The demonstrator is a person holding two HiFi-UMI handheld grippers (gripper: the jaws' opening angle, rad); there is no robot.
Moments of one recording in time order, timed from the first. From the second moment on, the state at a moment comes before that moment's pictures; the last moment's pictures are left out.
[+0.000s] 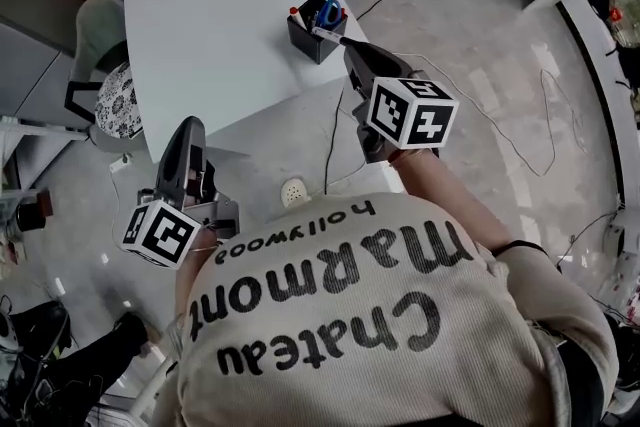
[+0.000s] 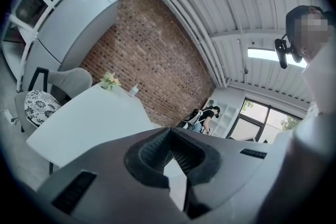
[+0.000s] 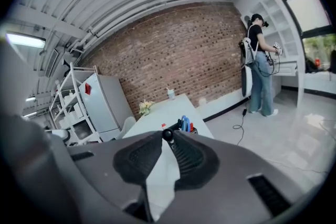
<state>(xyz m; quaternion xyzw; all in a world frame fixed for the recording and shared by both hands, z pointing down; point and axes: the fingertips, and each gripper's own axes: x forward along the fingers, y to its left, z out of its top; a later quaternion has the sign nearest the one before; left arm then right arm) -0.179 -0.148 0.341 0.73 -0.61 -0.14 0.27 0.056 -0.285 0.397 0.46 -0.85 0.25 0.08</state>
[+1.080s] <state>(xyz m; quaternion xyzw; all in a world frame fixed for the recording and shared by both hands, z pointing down) -0.101 -0.067 0.339 0.71 -0.64 -0.15 0.25 0.111 -0.214 0.393 0.40 -0.88 0.26 0.08</state>
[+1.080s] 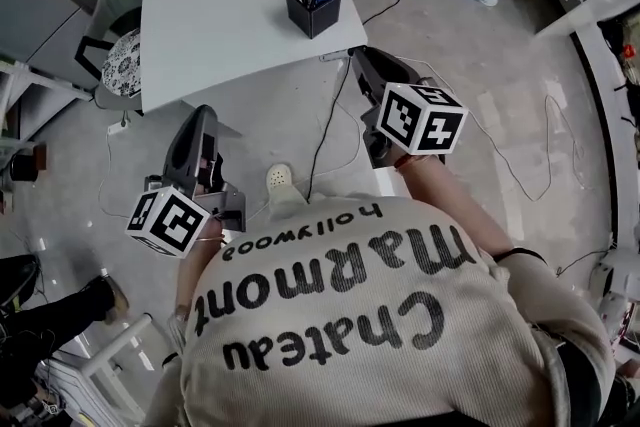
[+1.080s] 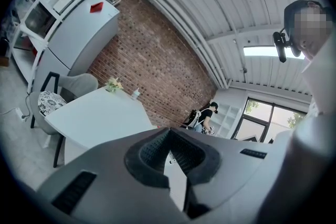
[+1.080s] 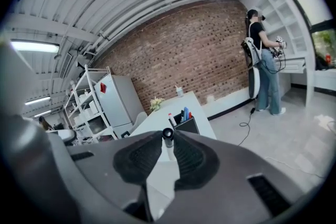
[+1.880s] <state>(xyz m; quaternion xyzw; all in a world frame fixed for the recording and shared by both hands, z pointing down) -0.029 -0.040 0.362 0.68 -0.70 -0.09 0.22 0.147 -0.168 0.392 0.35 -0.91 0.18 0.12</state>
